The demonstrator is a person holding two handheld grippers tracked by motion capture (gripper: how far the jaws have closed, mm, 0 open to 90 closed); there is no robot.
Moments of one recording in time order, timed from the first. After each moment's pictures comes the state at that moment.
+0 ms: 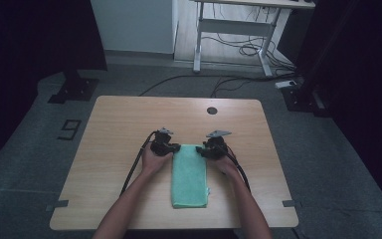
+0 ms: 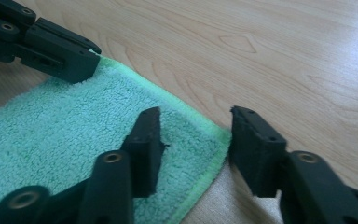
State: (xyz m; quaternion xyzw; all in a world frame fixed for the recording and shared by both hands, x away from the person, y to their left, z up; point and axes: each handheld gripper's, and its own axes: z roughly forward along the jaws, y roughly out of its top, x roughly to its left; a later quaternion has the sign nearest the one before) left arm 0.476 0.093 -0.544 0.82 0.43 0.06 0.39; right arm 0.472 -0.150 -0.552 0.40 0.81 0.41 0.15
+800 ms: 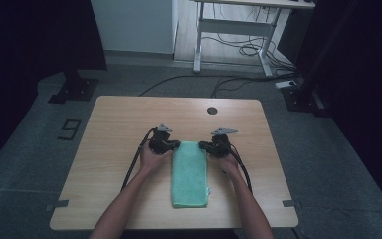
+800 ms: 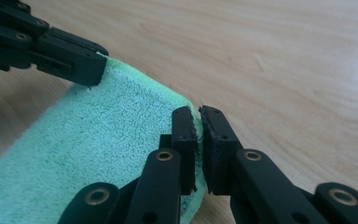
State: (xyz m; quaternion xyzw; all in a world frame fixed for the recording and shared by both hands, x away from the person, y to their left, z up) left arm 0.469 0.096 -0.520 0.81 0.41 0.08 0.41; right arm 0.471 -0.162 -0.539 0.40 0.78 0.46 0.11
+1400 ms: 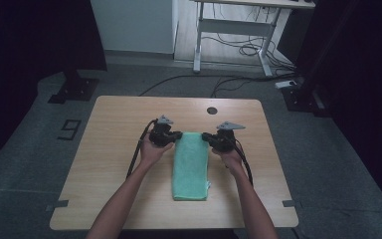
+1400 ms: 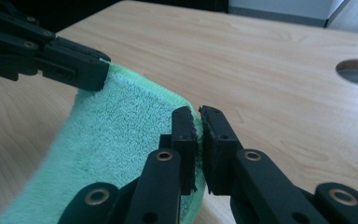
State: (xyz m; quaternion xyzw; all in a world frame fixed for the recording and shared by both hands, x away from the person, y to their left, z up) left arm 0.469 0.092 -0.480 0.81 0.38 0.11 0.43; right arm 0.466 -0.172 -0.503 0.39 0.76 0.51 0.14
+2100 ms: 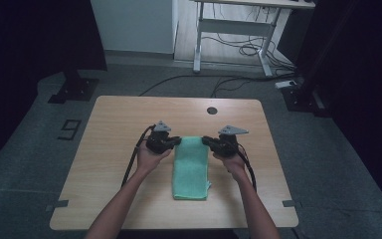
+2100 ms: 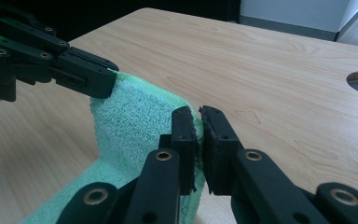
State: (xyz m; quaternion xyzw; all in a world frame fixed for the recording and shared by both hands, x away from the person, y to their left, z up) left arm 0.438 0.099 -0.477 0.81 0.37 0.11 0.45; right arm 0.438 -0.174 -0.491 0.36 0.76 0.52 0.14
